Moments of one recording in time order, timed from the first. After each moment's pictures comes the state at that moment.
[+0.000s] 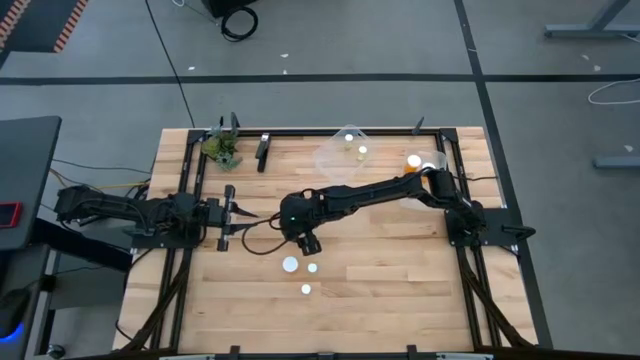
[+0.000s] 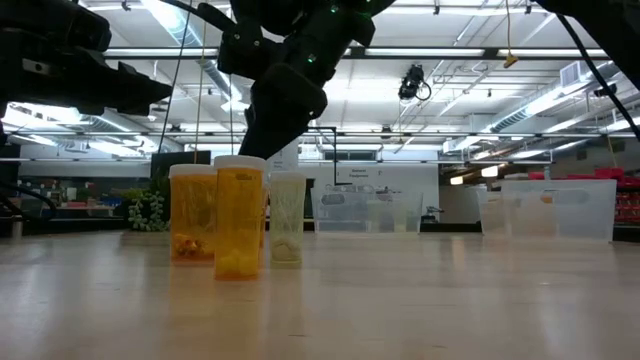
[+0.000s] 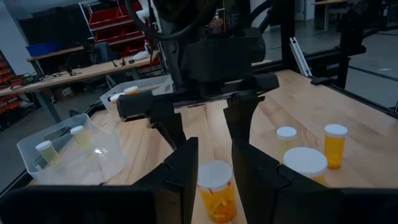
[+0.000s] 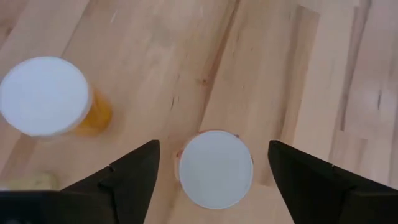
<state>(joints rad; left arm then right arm) -0.08 0.35 0.01 0.29 -0.04 0.19 0.05 2.20 1.83 -0.62 0.00 -0.29</state>
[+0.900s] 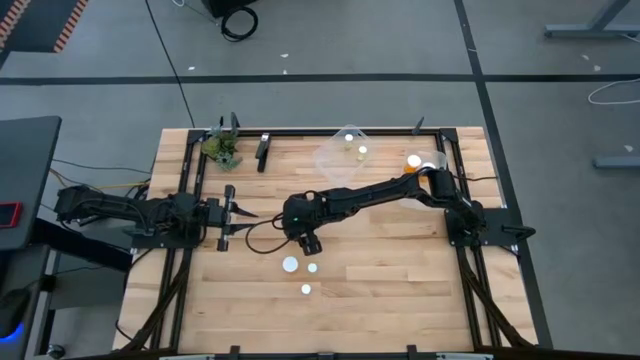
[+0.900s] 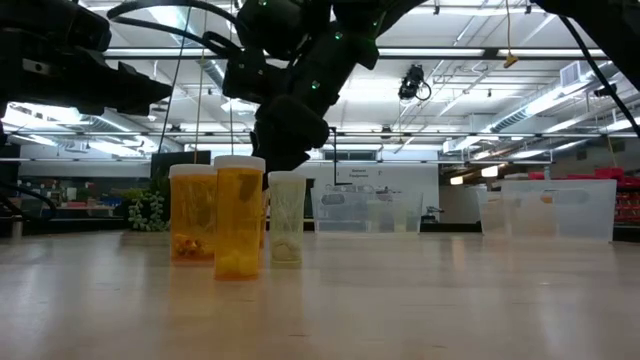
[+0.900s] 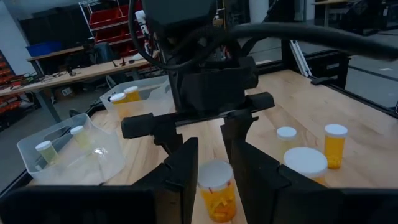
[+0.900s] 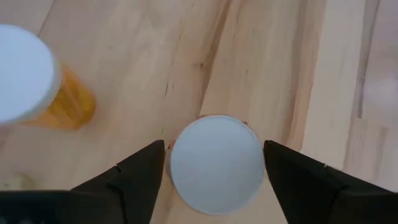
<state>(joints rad) -0.08 0.35 0.01 0.29 -0.04 0.19 0.04 2.20 1.73 -0.51 0.00 -0.27</state>
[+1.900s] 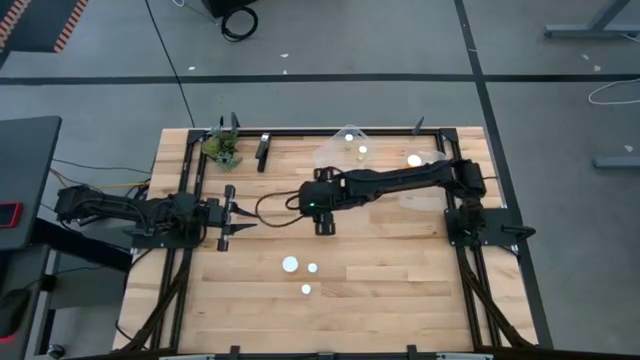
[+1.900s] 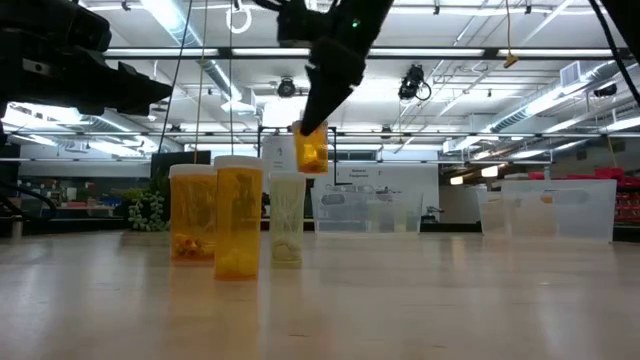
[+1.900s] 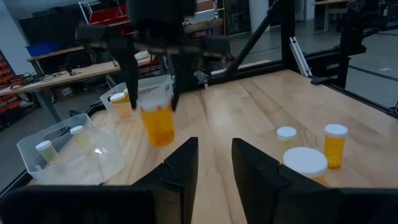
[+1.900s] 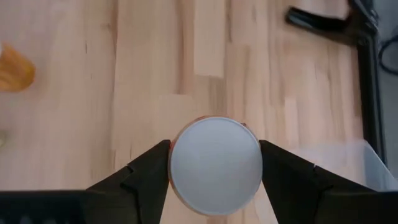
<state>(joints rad) -0.08 0.35 0.01 0.29 -0.04 0.19 0.03 1.97 1.73 -0.83 0.28 -0.09</state>
